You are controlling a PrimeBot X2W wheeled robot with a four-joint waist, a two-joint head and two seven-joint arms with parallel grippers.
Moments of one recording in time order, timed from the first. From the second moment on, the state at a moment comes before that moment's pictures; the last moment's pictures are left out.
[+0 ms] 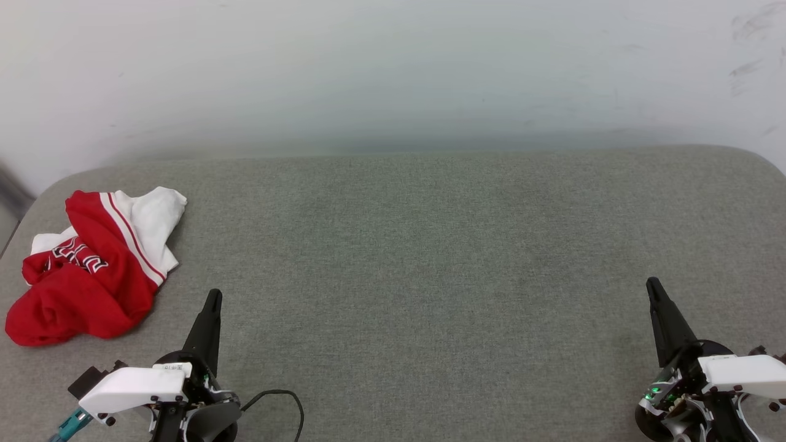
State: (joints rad) left arm -0.11 0.05 0.11 0.25 -1.61 -0.13 0.11; right arm -0.10 -0.05 -0.11 0.25 1.61 0.13 0.12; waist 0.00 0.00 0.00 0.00
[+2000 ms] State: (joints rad) left arm -0.02 0.06 -0.01 0.07 -0.74 0.11 -0.09; right arm -0.01 -0.05 -0.08 0.07 0.73 0.13 -0.09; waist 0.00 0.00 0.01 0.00
